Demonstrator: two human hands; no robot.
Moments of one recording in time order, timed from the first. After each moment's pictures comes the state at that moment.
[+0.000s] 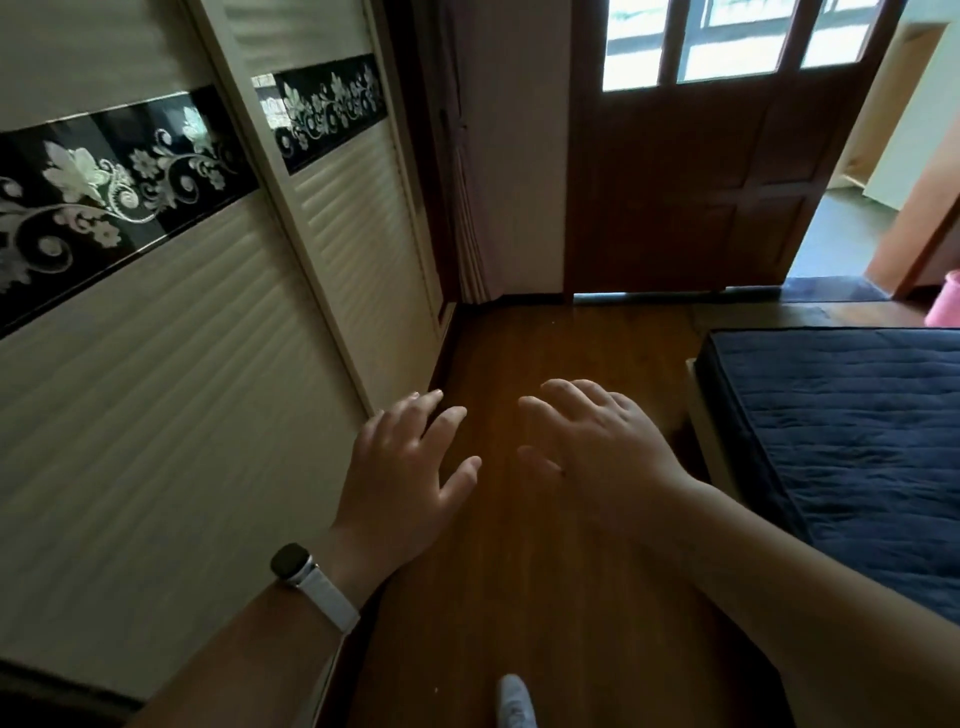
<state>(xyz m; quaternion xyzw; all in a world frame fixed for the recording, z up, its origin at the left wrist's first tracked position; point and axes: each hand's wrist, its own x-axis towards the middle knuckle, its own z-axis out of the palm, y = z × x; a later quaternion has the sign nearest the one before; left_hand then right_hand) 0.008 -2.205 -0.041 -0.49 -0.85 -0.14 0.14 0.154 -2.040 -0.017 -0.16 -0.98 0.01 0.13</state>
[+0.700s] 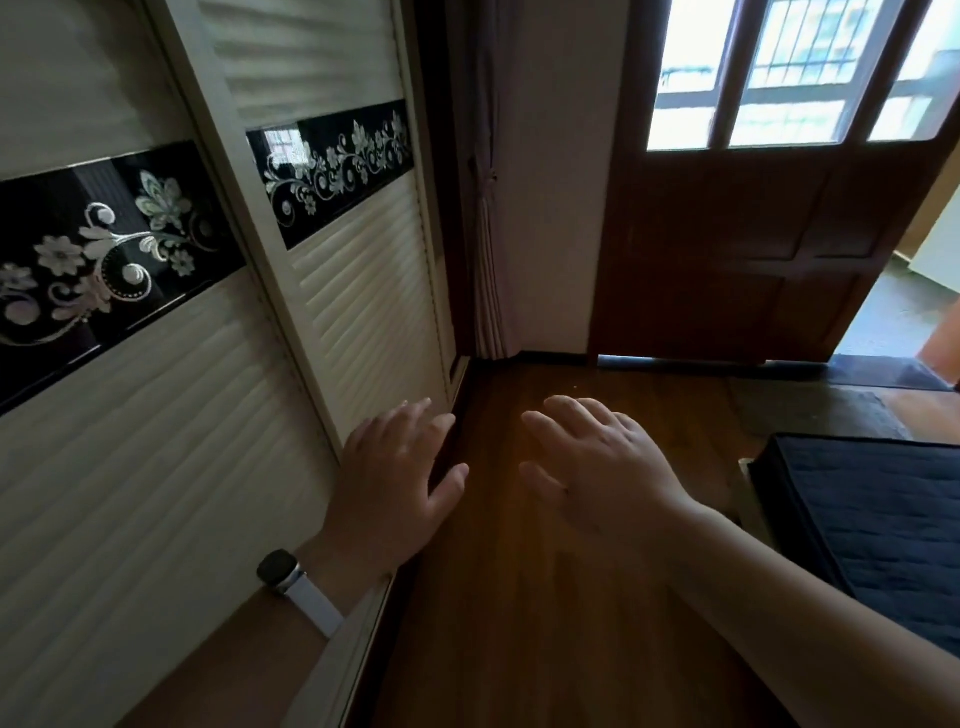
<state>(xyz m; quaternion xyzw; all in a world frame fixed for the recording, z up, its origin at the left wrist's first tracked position) -0.265 -2.047 -0.018 -0.48 -0.85 -0.15 0.17 -0.114 -1.874 0.005 -0.14 -0.98 0.01 0.15</state>
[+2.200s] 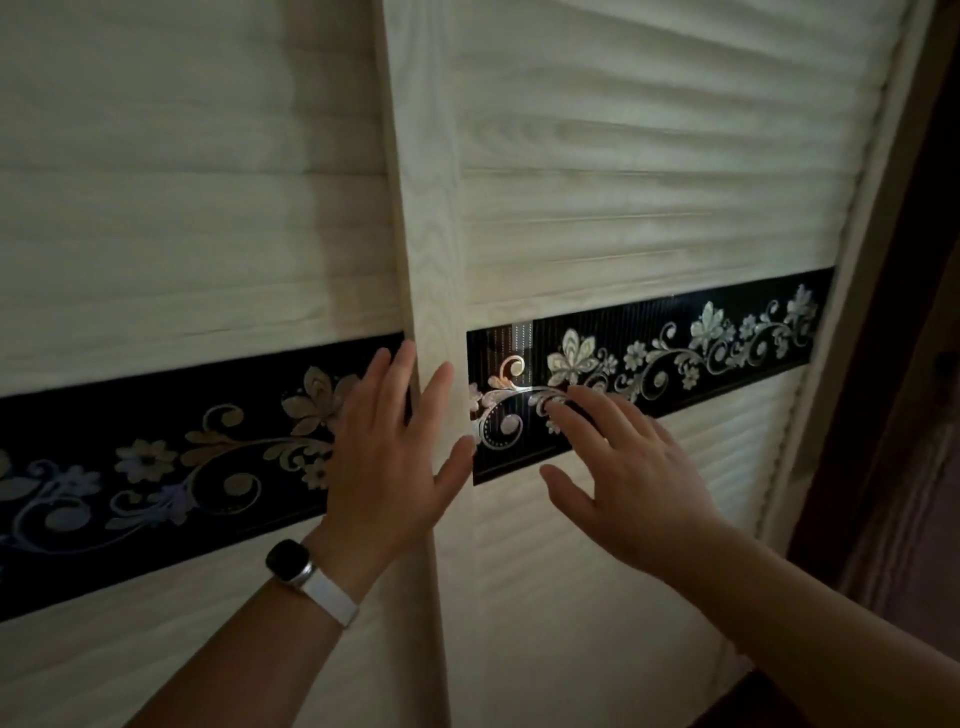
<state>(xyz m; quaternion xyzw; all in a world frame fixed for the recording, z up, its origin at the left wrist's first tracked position) -0.652 -1.944 0.103 -0.08 -0.86 -0.04 0.50 -0.668 -1.714 0.108 0.27 -0.90 0.08 0.34</state>
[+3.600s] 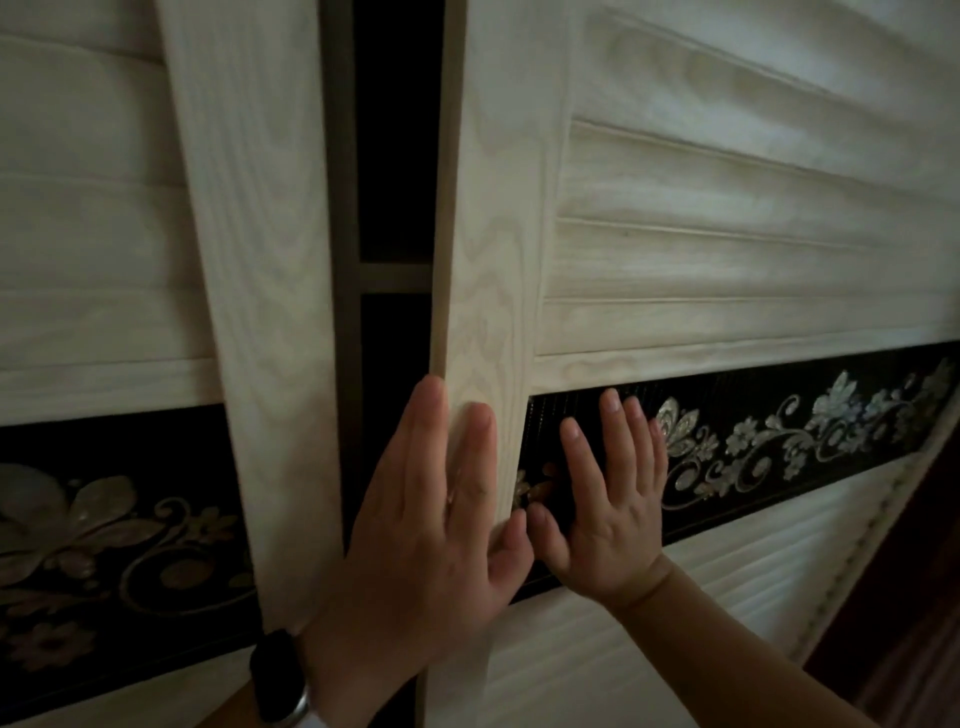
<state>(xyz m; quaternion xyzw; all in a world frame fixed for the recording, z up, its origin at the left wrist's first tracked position) -0.802 -1.874 0.085 -0.12 -0.79 -0.03 0.60 -0.910 -1.726 0.063 0.33 -0.68 0.17 0.63</state>
